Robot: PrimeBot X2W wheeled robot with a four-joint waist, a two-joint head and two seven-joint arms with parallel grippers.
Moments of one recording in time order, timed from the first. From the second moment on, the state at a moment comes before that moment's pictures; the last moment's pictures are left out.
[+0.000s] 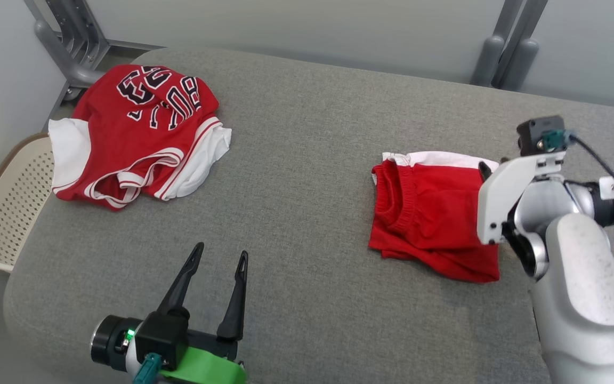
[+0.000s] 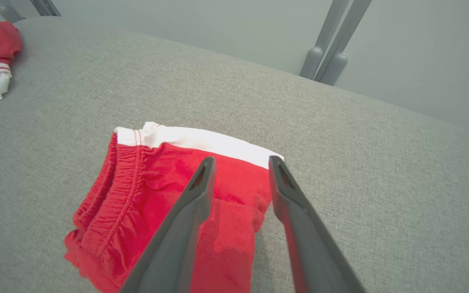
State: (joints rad) left arm 0.00 0.07 -0.26 0.08 -0.10 -0.07 -0.26; right arm -0.55 -0.05 -0.08 0.34 -0.04 0.13 0.56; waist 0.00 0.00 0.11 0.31
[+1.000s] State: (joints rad) left arm 0.00 0.06 -0.29 0.10 -0.12 -0.08 -0.26; right arm -0.45 -0.05 0.15 0.56 0.10 0.13 0.37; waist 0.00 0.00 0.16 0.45
